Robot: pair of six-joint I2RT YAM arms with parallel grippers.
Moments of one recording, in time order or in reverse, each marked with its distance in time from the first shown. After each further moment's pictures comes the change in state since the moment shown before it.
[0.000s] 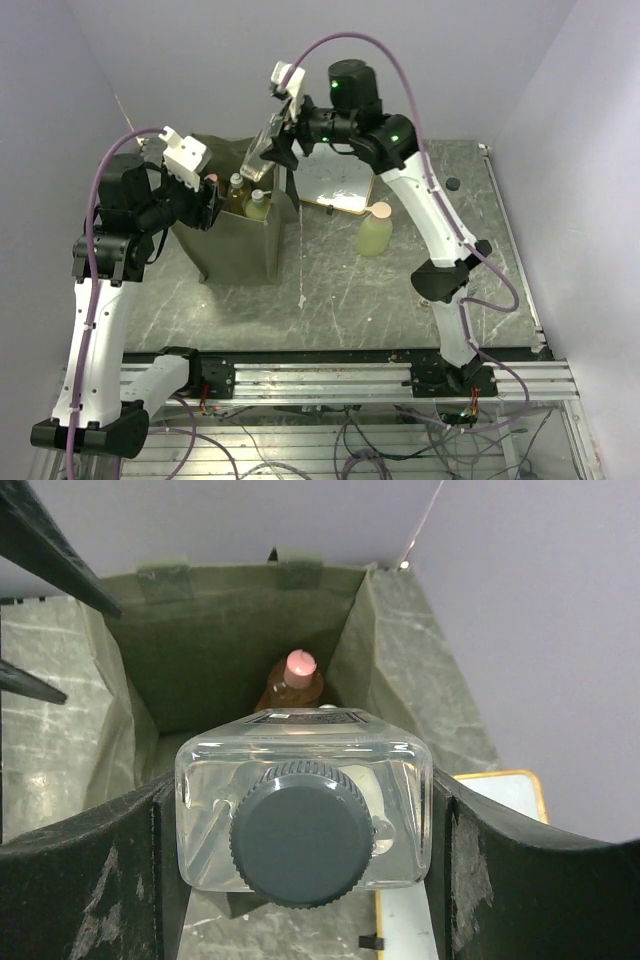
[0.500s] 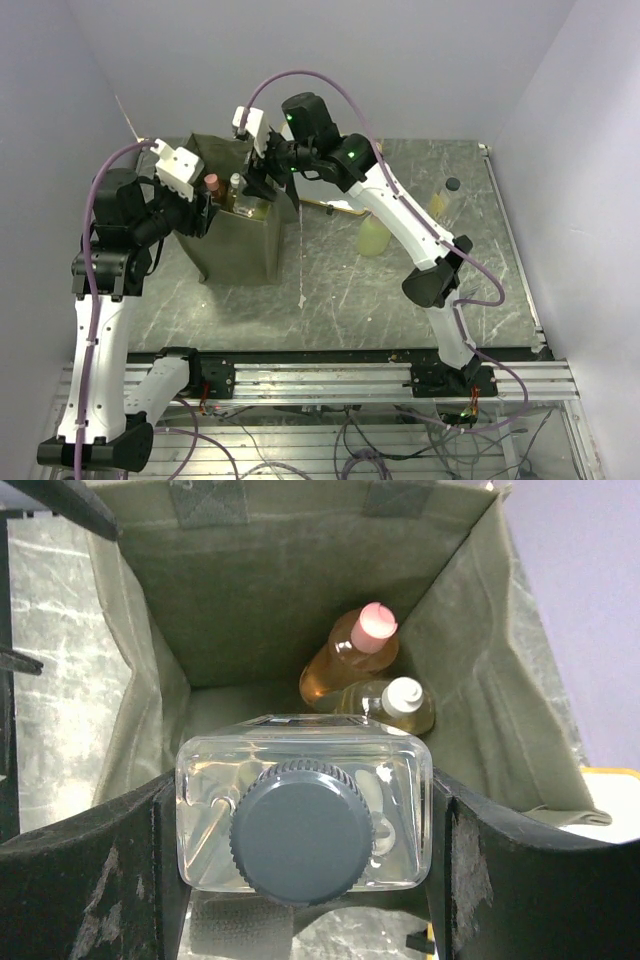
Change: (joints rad) left arm 0.048 -0.083 -0.099 0.045 0.006 0.008; right arm 0.111 0.054 -0.167 0.029 0.079 -0.039
